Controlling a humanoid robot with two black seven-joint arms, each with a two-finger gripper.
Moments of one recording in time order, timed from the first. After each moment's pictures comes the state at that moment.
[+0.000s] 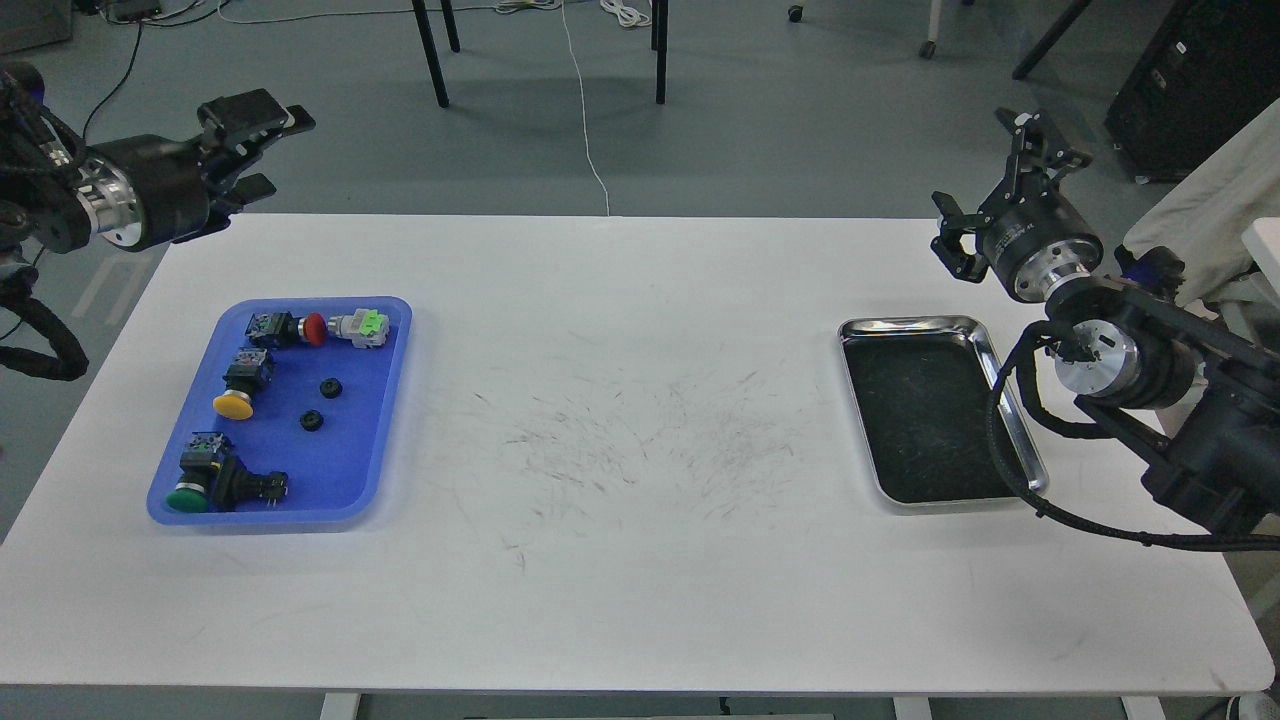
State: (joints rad) left arm -1.33 0.80 0.28 -0.95 0.35 -0.30 -0.29; right arm 0.83 -0.50 0.46 0.96 0.14 -0.06 0.36
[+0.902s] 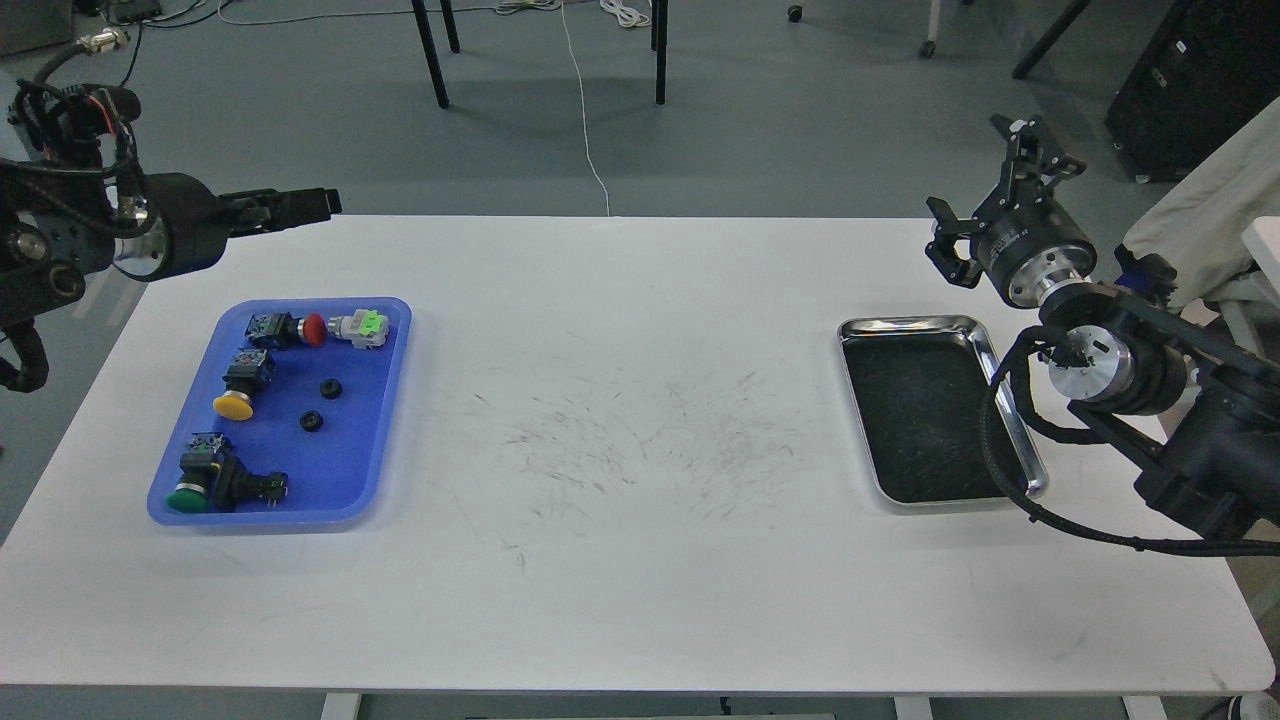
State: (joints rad) left arm -1.45 0.75 0.50 -1.02 0.85 -0.07 -0.23; right arm 0.81 -0.49 0.47 0.96 0.14 -0.06 0.36
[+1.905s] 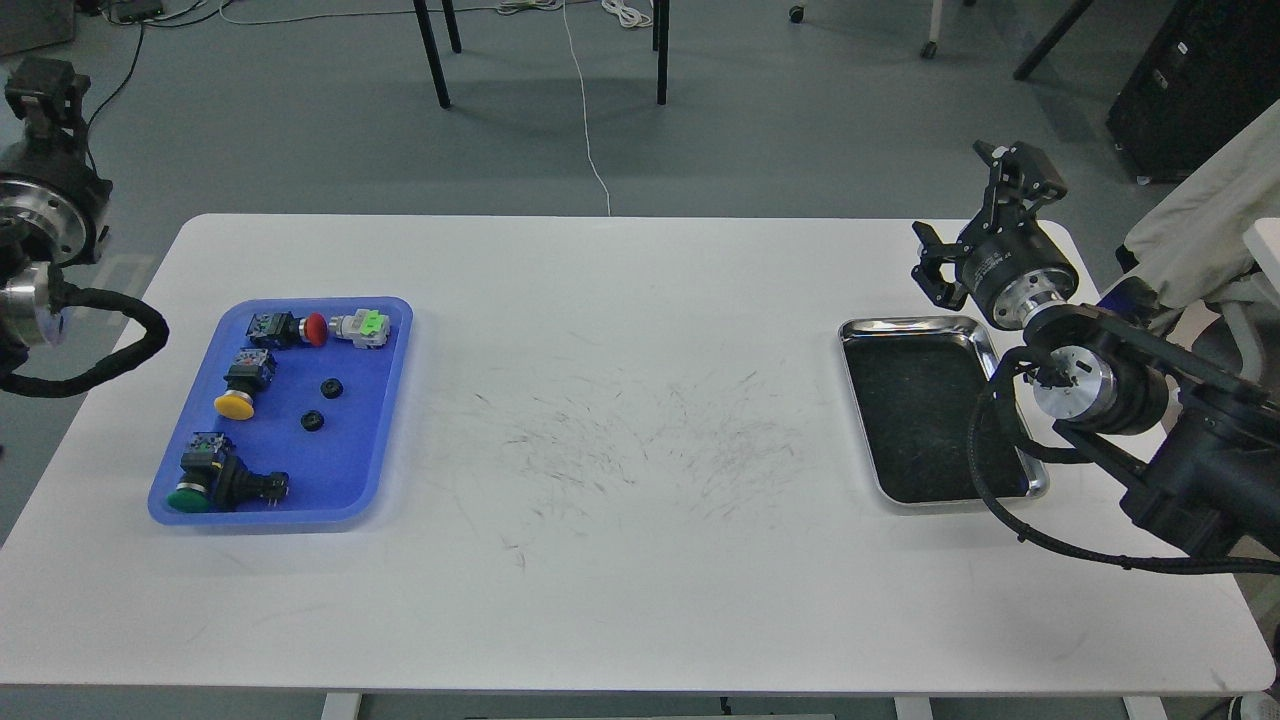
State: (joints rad) left arm -1.02 0.80 -0.11 -1.14 0.05 0.48 -0.11; right arm 0.77 -0.47 0.47 0.97 0.14 -0.07 0.36
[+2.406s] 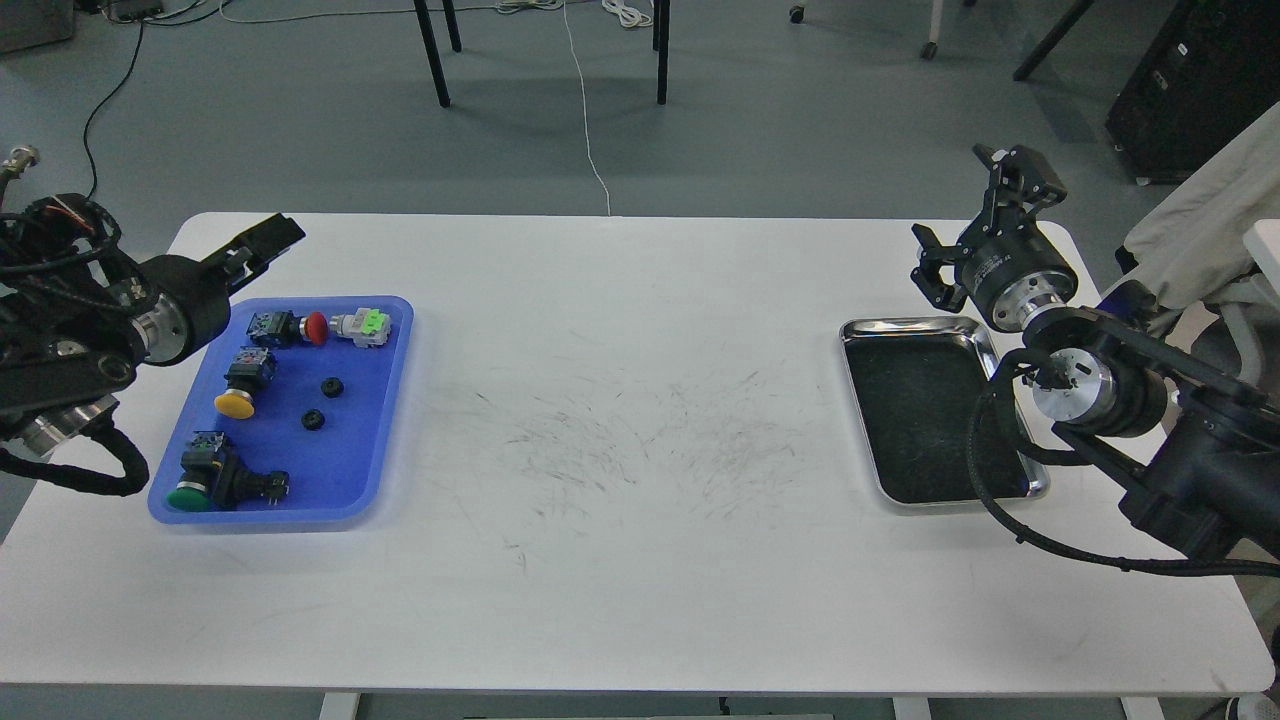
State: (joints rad) left arm -1.33 0.82 0.55 -1.26 0.46 0.31 -0.11; right arm 0.77 -0.47 0.48 0.96 0.14 -0.07 0.36
